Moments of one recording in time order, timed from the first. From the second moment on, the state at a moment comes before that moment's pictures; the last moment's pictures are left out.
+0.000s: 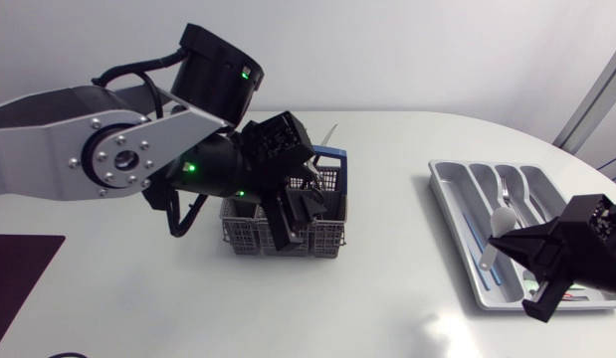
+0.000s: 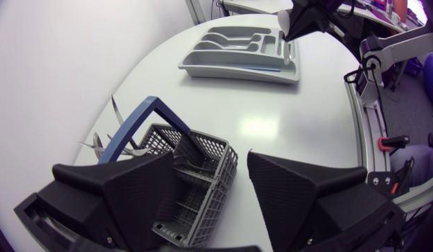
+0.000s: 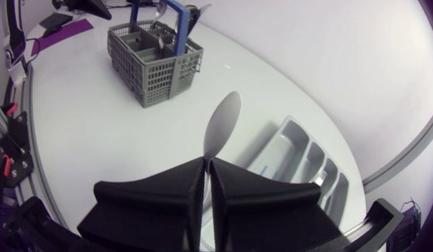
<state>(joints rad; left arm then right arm) -0.73 1.49 1.11 -0.36 0.19 0.56 -0.33 0.74 0.54 -0.65 -0.60 -0.93</state>
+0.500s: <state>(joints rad) -0.73 1.54 1.11 -0.35 0.06 0.72 -0.84 0.88 0.52 -0.59 -0.59 -1.44</state>
